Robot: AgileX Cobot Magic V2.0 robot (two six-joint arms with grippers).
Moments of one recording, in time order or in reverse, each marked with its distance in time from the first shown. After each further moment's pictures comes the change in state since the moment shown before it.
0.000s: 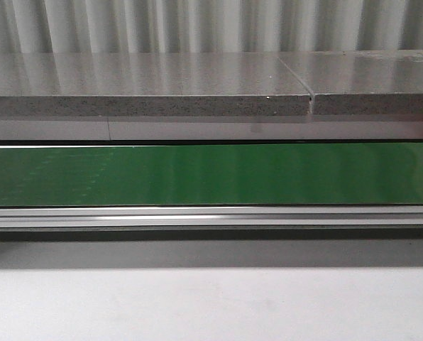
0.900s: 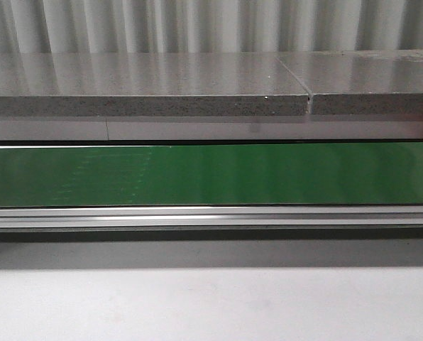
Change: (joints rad) left arm -0.163 -0.236 0.000 -0.006 0.029 0.016; right arm 0.000 0.000 0.000 0.000 0.000 -0.002
